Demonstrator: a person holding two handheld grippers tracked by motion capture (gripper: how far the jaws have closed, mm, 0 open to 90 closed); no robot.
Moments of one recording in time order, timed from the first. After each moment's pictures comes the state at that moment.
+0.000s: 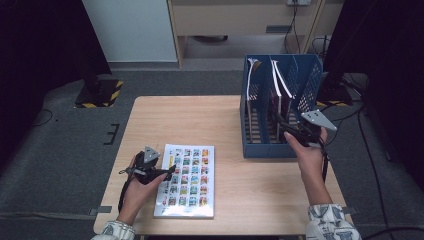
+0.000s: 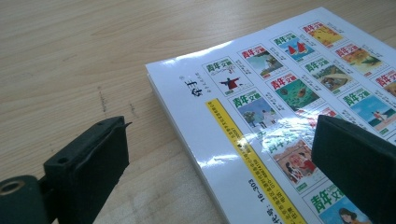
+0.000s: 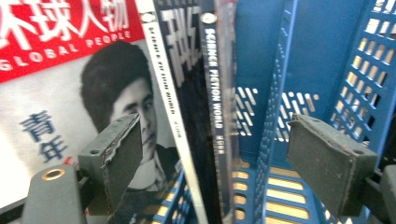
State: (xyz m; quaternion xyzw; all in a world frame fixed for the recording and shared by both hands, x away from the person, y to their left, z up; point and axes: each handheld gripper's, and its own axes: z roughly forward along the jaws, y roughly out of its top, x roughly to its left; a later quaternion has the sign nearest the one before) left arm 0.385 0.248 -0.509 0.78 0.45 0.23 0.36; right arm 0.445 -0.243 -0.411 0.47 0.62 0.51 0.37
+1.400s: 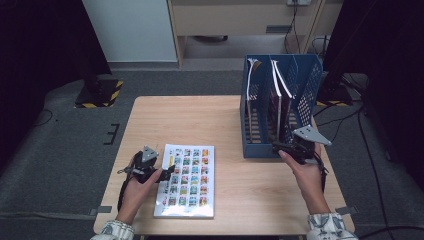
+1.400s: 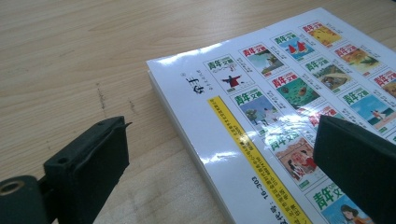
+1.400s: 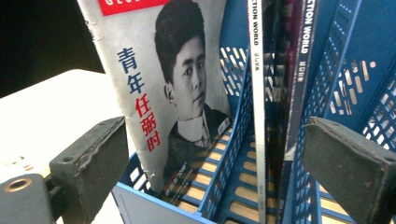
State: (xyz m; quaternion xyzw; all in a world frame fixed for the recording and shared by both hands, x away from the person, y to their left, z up) left arm 0.388 0.252 -0.509 0.78 0.45 0.22 0.37; right arm 0.407 -0.226 -0.430 0.45 0.66 0.51 0.32
